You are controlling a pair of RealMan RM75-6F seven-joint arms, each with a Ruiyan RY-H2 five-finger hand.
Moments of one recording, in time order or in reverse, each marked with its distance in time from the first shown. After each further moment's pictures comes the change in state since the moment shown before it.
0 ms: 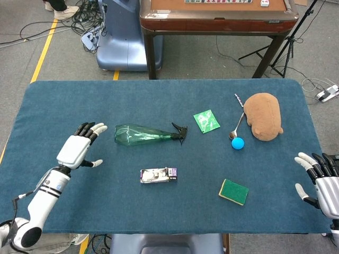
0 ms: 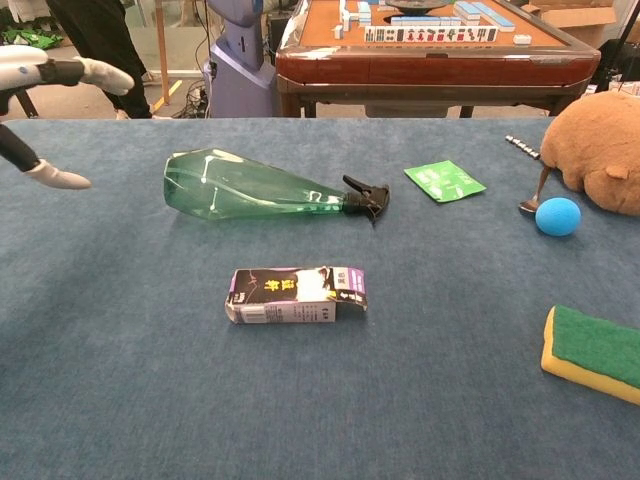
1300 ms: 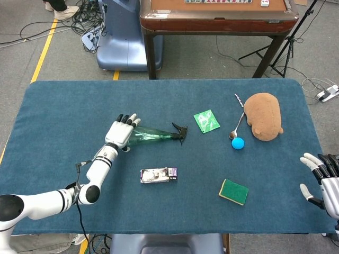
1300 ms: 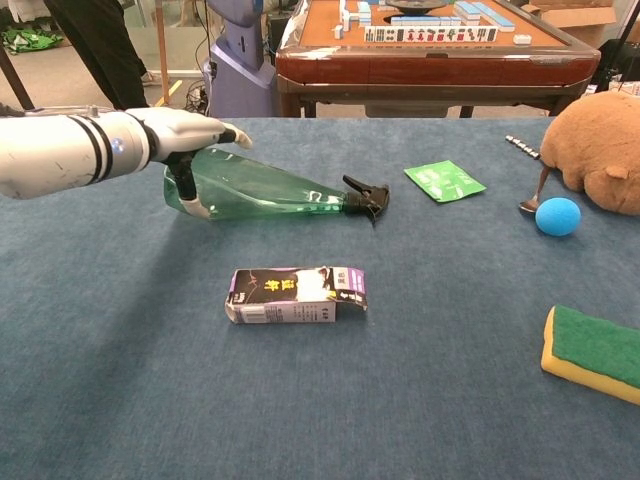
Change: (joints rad) left arm -0.496 -0.373 0.069 0.419 -0.668 -0.162 0.542; right arm -0.010 0.003 0.003 0.026 0.024 -0.001 0.037
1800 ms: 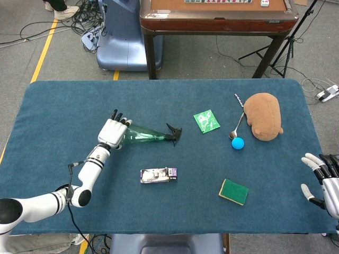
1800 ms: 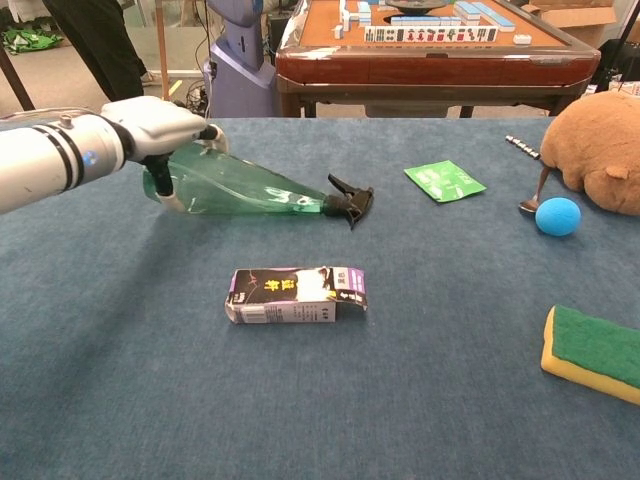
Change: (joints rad) left arm 0.069 0.016 0.091 0.073 0.272 0.084 -0.073; right arm 0.000 -0.004 0.001 0.004 0.001 -0.005 0.002
